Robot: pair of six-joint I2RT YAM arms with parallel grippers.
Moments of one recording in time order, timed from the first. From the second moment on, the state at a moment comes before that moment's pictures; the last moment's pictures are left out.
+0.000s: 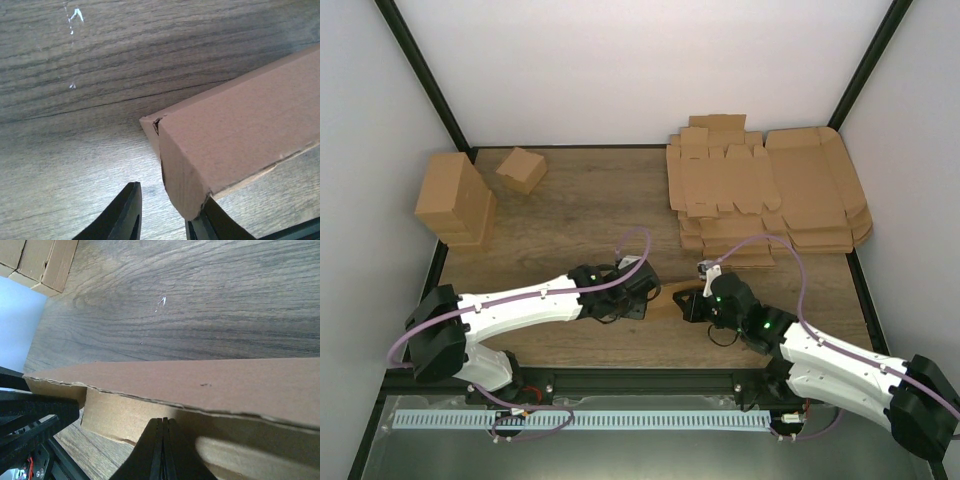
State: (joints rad) left arm -1.12 1.46 1.04 -0.75 -0.20 -0.89; right arm 0.85 0.84 0.33 -0.06 -0.07 0.81
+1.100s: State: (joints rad) left arm -1.09 1.51 1.14 -0.85 -0.11 -0.95; right arm 0.85 0.87 0.33 -0.02 -0.07 0.79
